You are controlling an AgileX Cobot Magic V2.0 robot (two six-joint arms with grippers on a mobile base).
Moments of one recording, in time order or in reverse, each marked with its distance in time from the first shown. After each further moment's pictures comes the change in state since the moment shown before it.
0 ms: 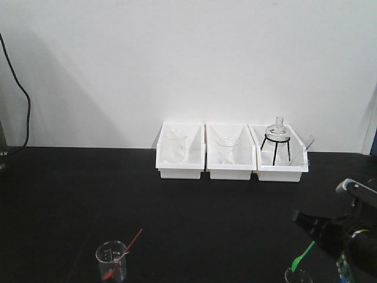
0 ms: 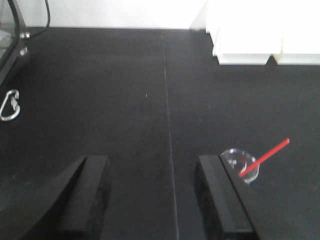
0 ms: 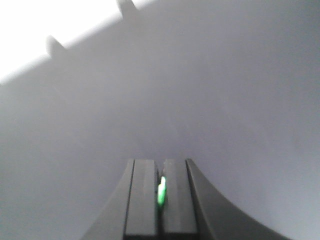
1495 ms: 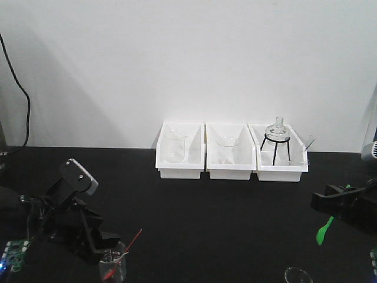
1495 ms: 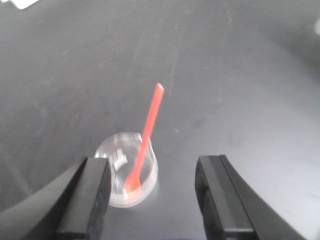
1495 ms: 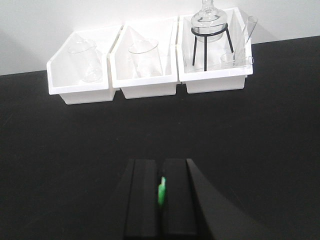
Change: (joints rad) left arm -0.107 0.731 -0.270 -0.900 0.079 1.348; right arm 0.000 -0.338 0.003 -0.266 0.147 -0.076
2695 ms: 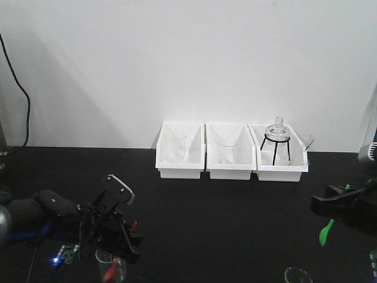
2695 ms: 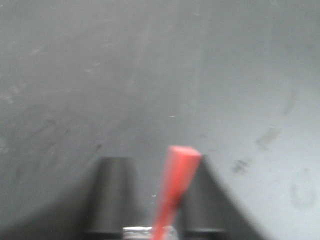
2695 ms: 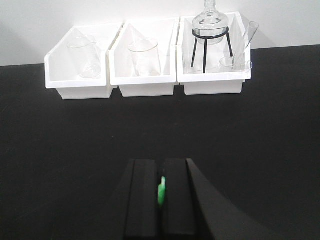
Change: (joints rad) left arm -0.085 0.313 -0.177 -0.086 -0.140 0.045; right arm 0.000 0.000 0.000 0.000 0.001 -0.056
